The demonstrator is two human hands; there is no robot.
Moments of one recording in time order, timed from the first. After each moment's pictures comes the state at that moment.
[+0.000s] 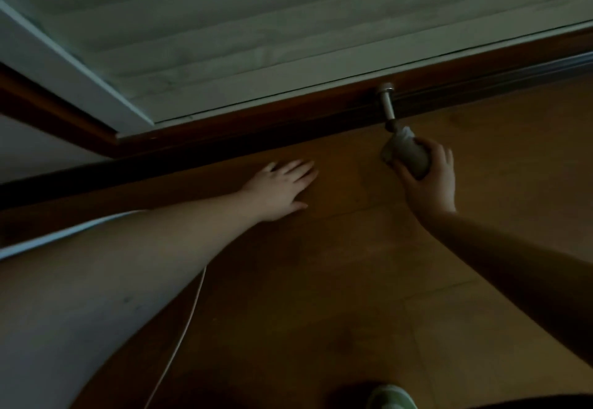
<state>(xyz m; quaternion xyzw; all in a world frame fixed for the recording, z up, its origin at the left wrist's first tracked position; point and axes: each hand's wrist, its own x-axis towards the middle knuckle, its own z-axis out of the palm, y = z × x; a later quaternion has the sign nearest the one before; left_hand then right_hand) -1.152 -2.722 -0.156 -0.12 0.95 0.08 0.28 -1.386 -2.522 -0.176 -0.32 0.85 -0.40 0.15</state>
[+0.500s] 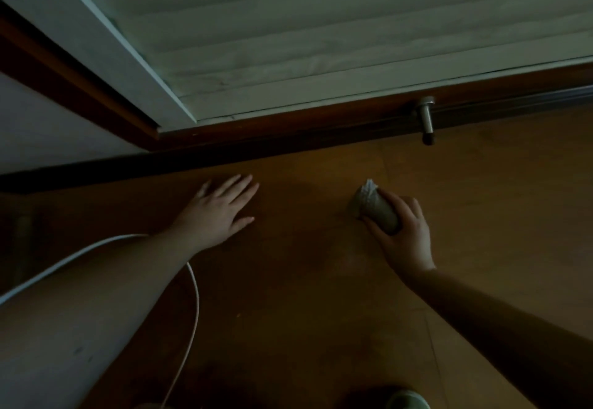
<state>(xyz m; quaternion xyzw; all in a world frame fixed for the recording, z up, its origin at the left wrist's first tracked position) -0.993 -2.760 -0.157 -0.27 0.92 0.08 0.27 -1.274 -2.519 -0.161 -0.40 0.82 -0.36 0.20</state>
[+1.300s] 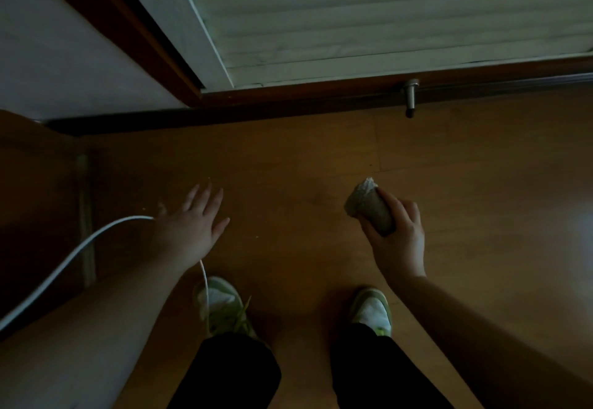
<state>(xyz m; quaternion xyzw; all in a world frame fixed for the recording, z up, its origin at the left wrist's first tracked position) -0.897 -2.661 -0.013 -0.42 0.83 0.09 0.37 -1.189 -2.464 0.007 -0.35 0.86 -0.31 0.23</state>
